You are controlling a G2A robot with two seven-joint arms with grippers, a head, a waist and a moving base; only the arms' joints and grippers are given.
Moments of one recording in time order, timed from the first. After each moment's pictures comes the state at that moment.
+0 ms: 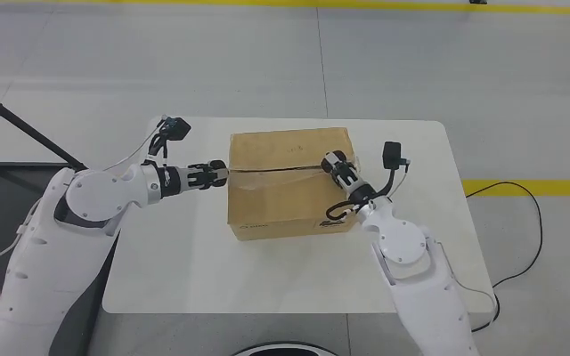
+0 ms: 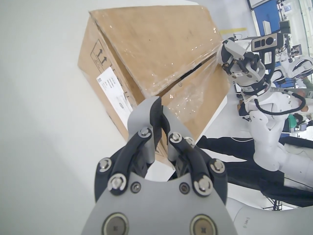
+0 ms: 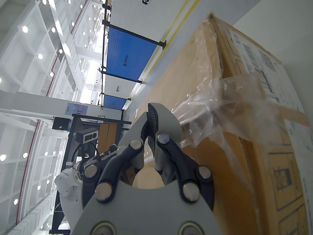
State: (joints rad) left arm 0.98 -0.87 -1.33 -1.71 0.11 -0.03 -1.00; right arm -1.13 -1.34 1.21 -1.71 -0.13 0.20 0.25
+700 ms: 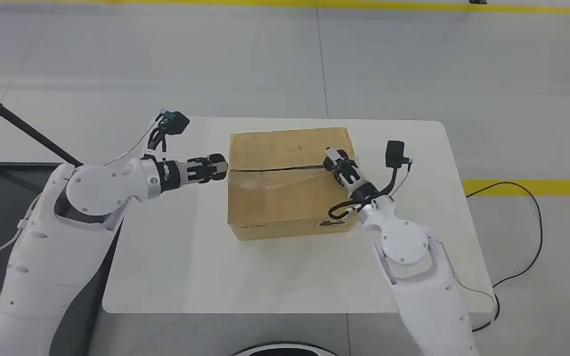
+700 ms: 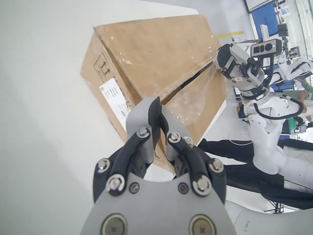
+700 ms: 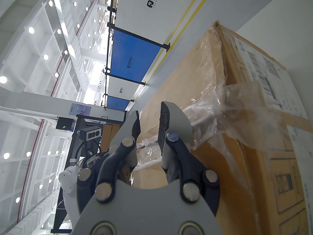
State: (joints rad) left arm 0.95 -0.87 -1.32 -1.69 0.11 -0.03 -0.98; right arm -1.13 -1.34 1.22 -1.71 -0.13 0.18 0.25
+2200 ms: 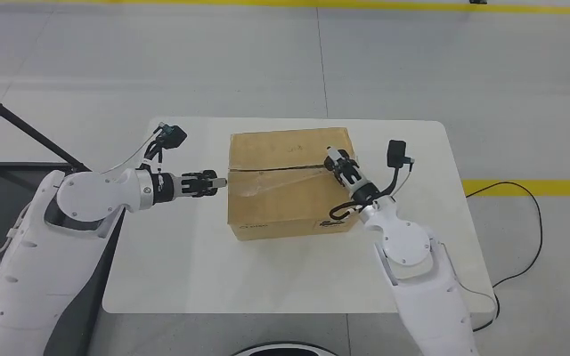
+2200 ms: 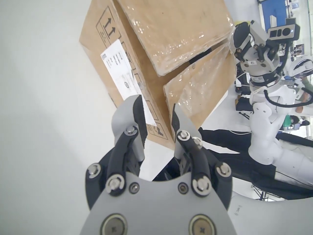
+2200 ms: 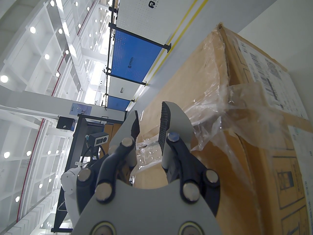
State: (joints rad) left arm 1.01 -0.85 -1.37 -1.73 0.06 0.04 -1.10; right arm -1.14 -1.35 1.23 -1.73 -0.14 0.18 0.26
